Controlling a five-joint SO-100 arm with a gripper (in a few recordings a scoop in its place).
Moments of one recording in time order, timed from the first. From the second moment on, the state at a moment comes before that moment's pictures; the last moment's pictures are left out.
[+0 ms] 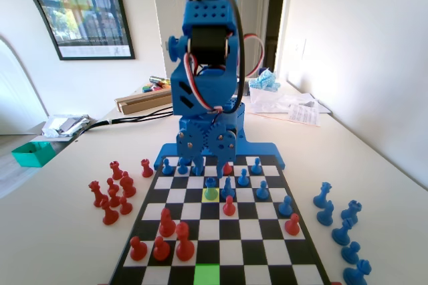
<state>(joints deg) 5.7 93.4 132.5 40.7 -88.6</state>
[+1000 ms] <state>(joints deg) 5.0 85.2 129.6 36.5 -89.5</state>
